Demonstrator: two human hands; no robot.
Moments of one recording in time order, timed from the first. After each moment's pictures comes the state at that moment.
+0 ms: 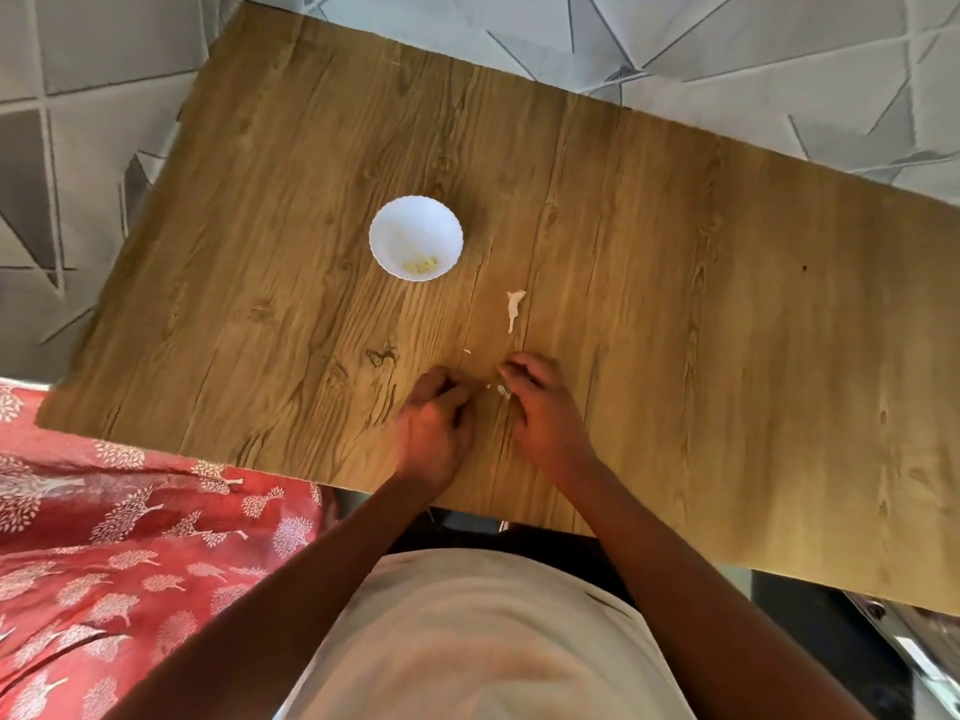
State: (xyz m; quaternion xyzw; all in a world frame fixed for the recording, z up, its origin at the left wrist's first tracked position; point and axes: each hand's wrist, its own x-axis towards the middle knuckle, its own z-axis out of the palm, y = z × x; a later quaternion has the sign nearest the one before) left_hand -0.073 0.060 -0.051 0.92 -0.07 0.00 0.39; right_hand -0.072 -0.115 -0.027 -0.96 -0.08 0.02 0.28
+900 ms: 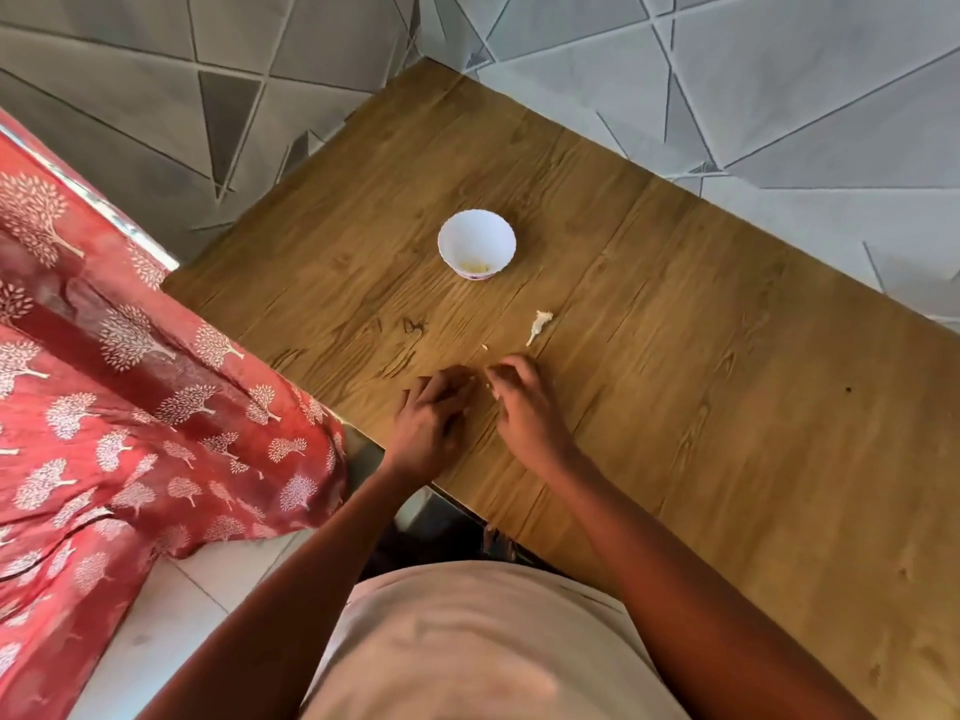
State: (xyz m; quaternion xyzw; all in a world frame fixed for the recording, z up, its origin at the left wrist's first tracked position) left_hand -0.124 0.031 -0.048 0.96 0.02 0.04 0.27; right_hand -0.056 -0.136 -0.023 -0.93 -0.26 0.07 0.25
